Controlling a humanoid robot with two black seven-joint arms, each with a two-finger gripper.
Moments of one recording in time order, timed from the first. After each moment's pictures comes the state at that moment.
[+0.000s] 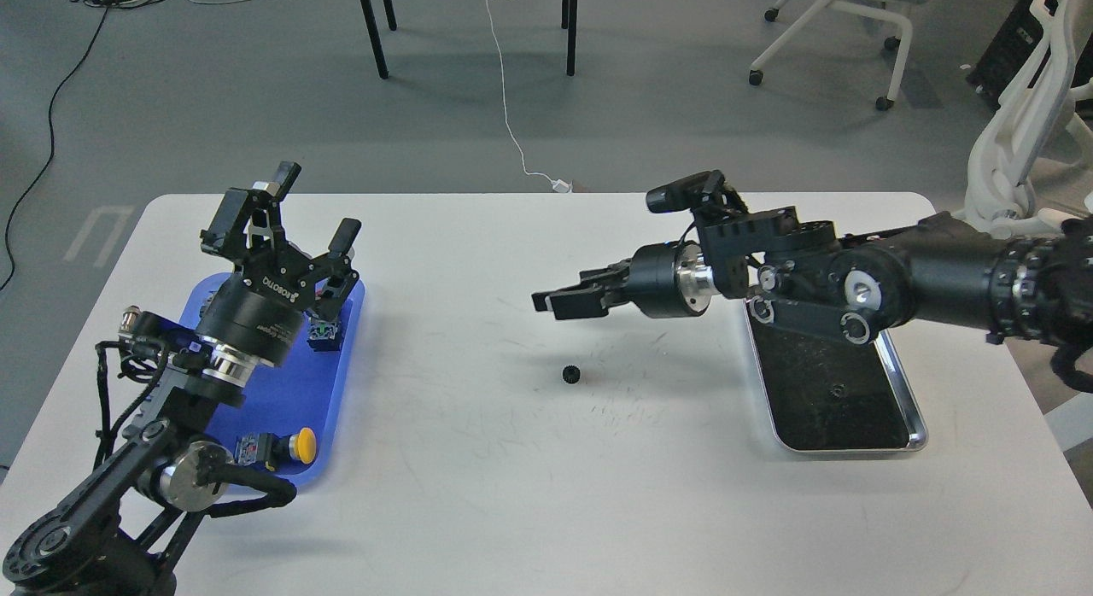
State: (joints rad) left arm -0.11 0.29 -1.21 -1.37 0.73 -0.26 -0.45; right arm 1.36 -0.27 -0.52 0.96 -0.80 0.05 0.49
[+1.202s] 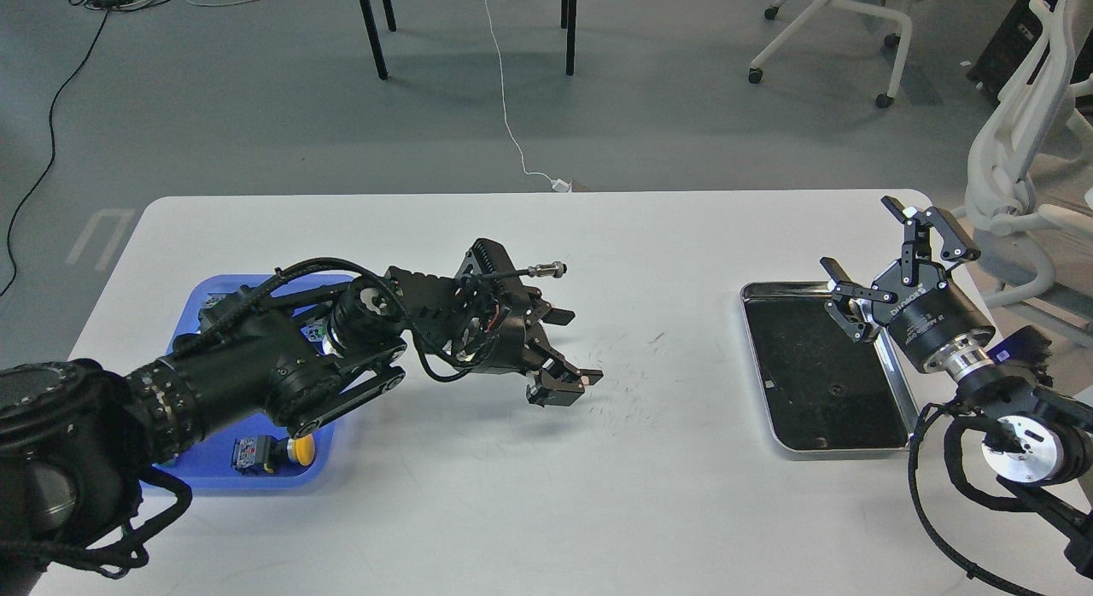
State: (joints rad) left arm -0.93 0.10 -0.23 -0.84 2.18 -0.16 -0.49; right arm 0.41 -0.65 0.59 1.09 0.01 0.31 0.49
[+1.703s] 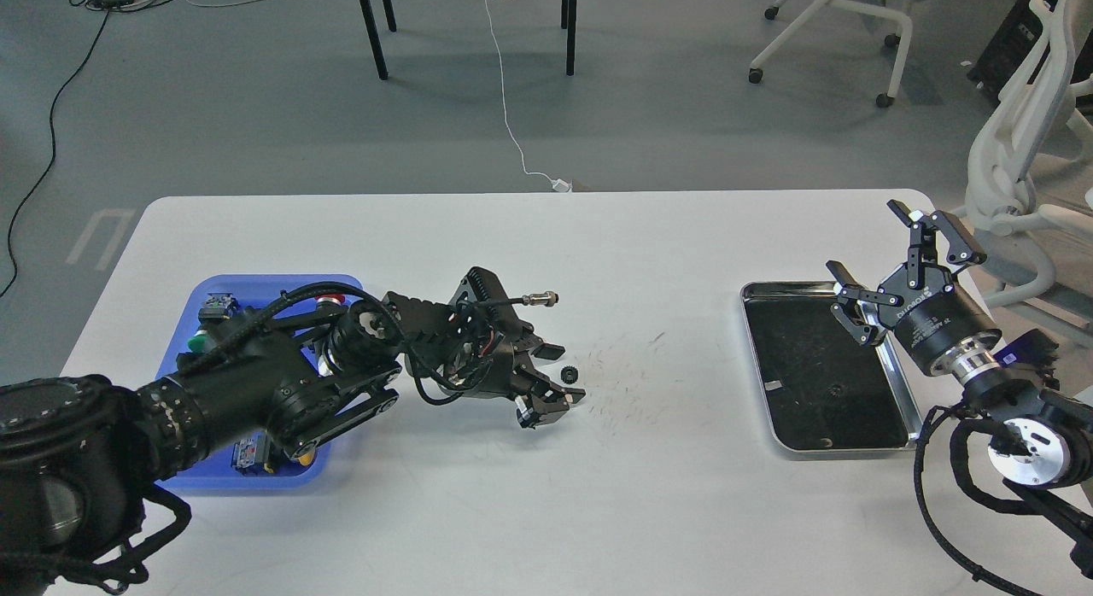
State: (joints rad) left arm -0.89 0.10 -0.20 -0.80 2.18 -0.16 -0.49; right arm 0.41 -0.66 0.59 1.09 0.01 0.31 0.49
